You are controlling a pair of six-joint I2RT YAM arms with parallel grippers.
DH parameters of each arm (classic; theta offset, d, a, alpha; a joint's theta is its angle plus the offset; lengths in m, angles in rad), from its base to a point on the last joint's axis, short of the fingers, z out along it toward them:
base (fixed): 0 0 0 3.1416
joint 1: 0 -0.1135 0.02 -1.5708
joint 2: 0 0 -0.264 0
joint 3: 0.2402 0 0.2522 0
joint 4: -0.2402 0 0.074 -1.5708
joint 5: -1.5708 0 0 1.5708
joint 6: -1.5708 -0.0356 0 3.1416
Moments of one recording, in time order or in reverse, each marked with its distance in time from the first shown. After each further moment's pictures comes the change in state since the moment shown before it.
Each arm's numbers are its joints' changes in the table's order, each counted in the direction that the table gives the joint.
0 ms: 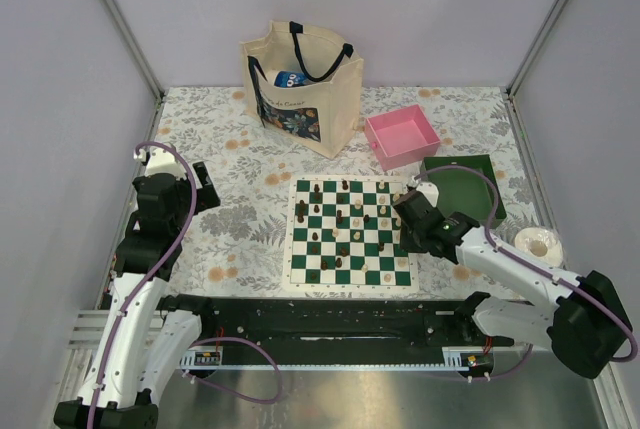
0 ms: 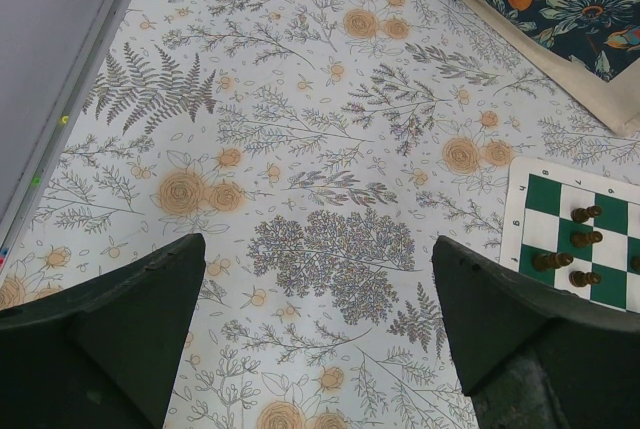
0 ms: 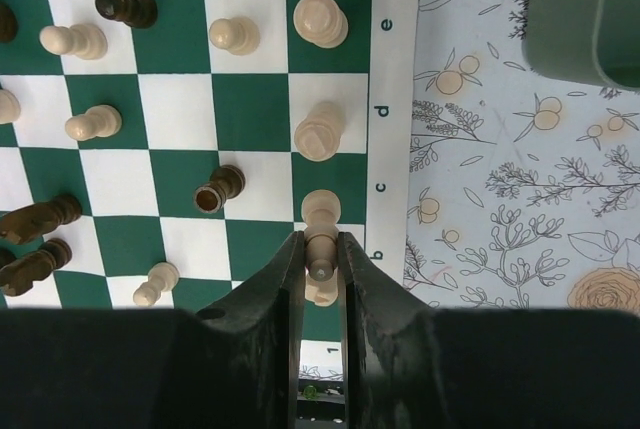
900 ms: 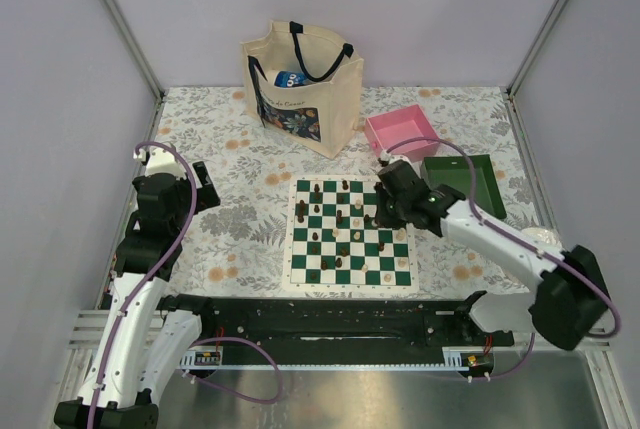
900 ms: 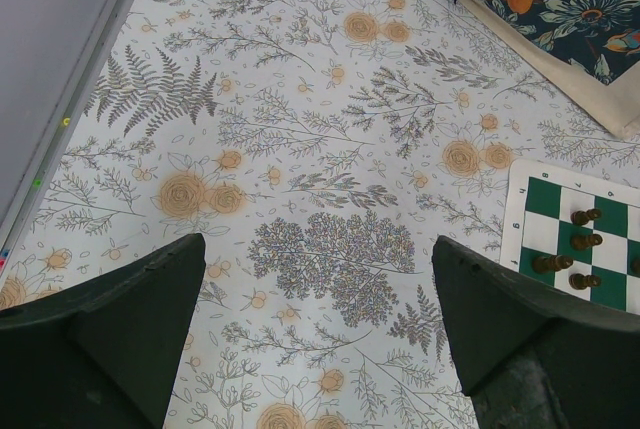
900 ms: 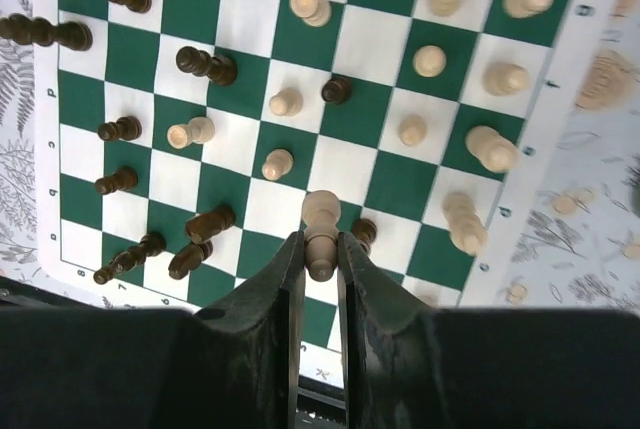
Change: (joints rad) left arm 0.000 0.000 0.000 0.005 0.003 0.000; right arm 0.002 -0.256 0.269 0.062 0.193 0.168
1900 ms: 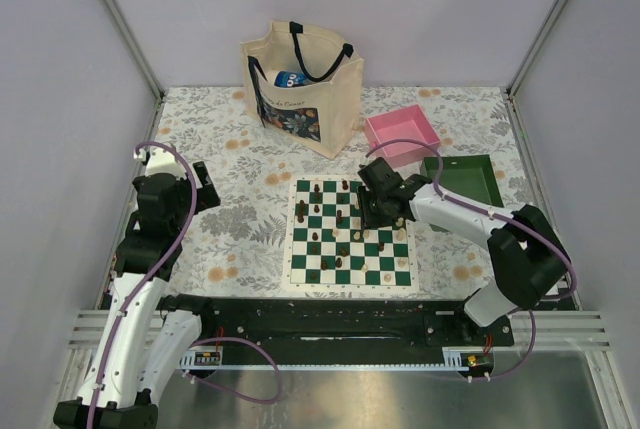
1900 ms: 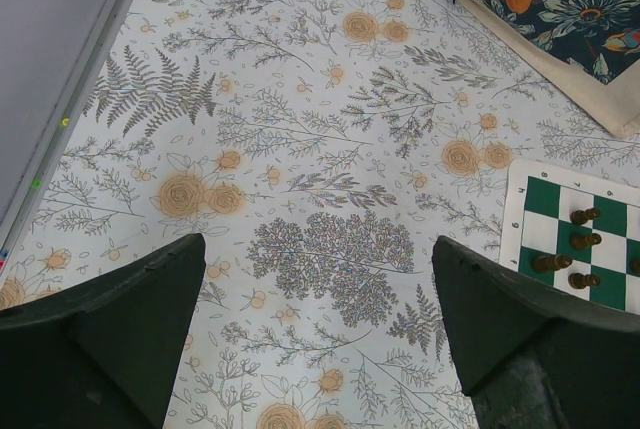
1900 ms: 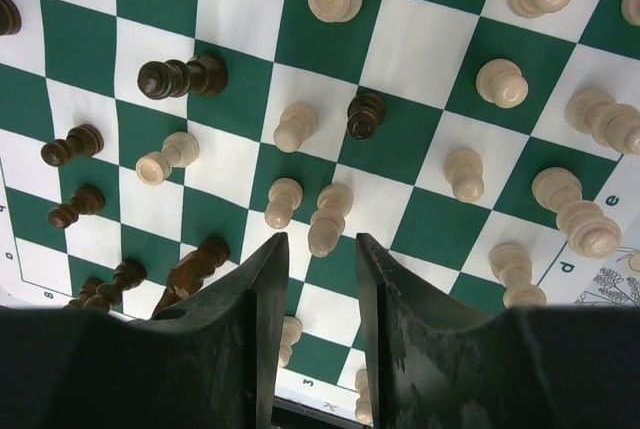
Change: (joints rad) left arm 0.003 0.000 0.000 0.000 0.000 0.000; right arm 0.003 -0.207 0.058 0.032 0.060 0.013
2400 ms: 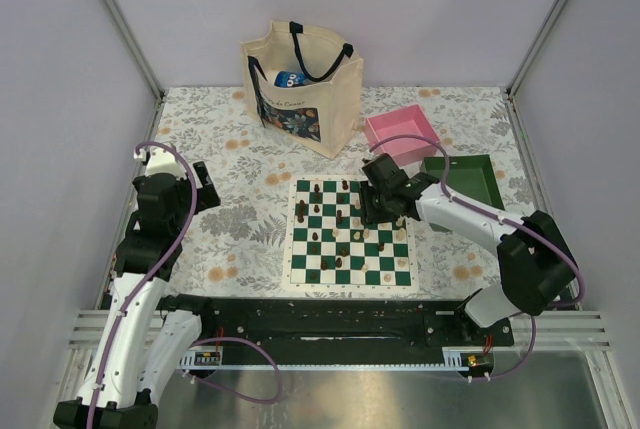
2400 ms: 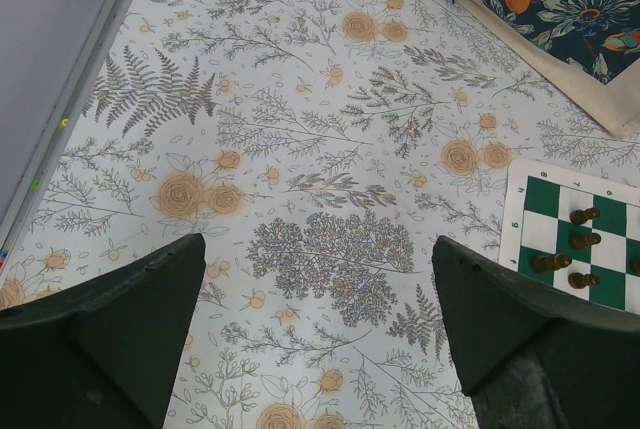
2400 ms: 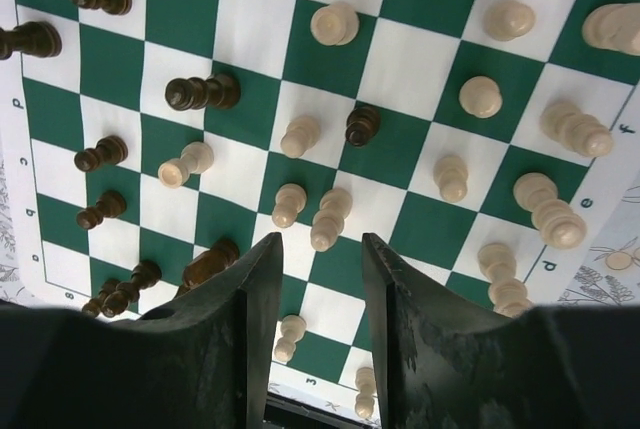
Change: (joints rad) left arm 0.000 0.000 0.000 0.000 0.000 0.000; right arm 0.022 0.047 0.007 0.000 -0.013 0.006
